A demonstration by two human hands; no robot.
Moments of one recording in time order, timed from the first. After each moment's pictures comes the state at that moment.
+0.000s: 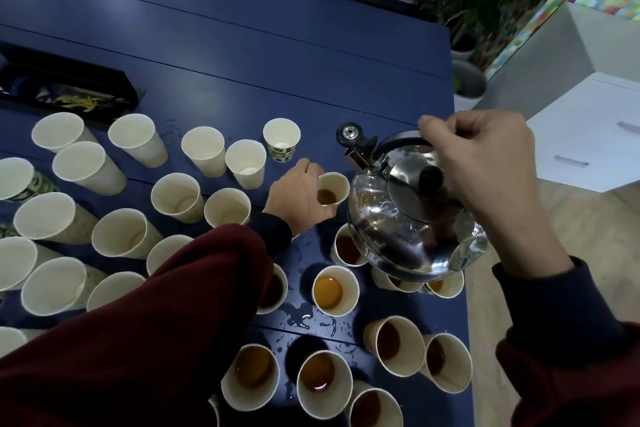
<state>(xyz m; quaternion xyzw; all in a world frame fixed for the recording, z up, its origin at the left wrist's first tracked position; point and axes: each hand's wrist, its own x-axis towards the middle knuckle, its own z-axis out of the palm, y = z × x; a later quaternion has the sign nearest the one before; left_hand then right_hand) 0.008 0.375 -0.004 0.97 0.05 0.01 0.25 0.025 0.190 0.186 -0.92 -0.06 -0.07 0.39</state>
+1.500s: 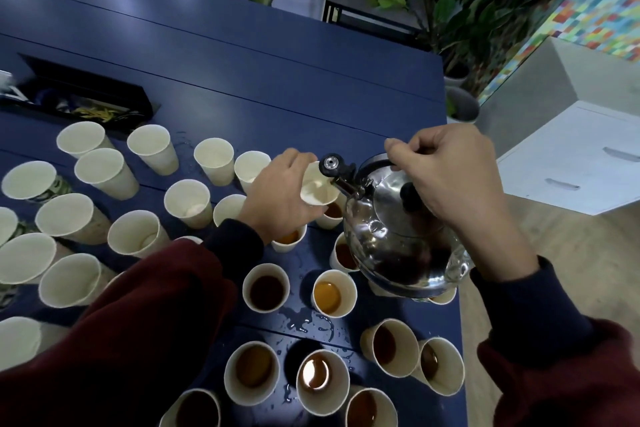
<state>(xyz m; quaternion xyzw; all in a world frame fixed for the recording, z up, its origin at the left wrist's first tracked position) -0.021 0.405 0.048 0.94 -0.01 0.13 0.30 0.006 0.207 0.202 -0.95 -0.10 -0.04 0.31</state>
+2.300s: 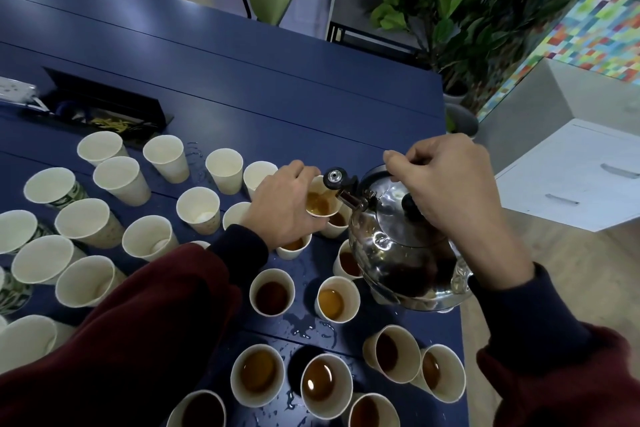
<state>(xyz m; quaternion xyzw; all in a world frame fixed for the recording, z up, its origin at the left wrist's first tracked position) -0.034 0.408 0.065 0.96 -0.01 0.13 0.25 -0.008 0.215 0.215 -0.95 -0.12 -0.05 0.28</state>
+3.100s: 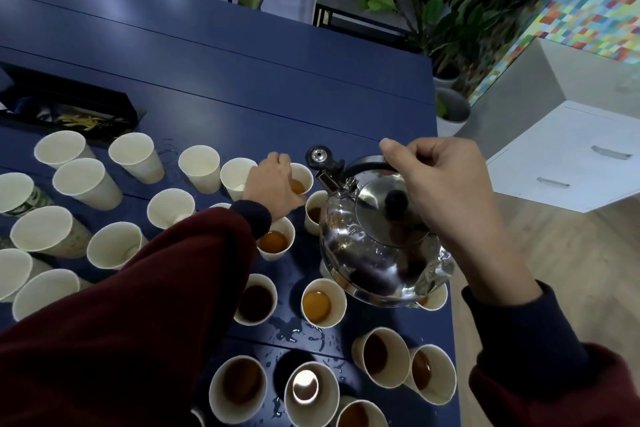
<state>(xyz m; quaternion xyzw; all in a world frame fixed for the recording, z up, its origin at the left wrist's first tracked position) 0.033 0.405 0.013 0.98 0.10 0.02 0.18 0.002 0.196 0.200 -0.90 -0.08 -0.02 0.43</state>
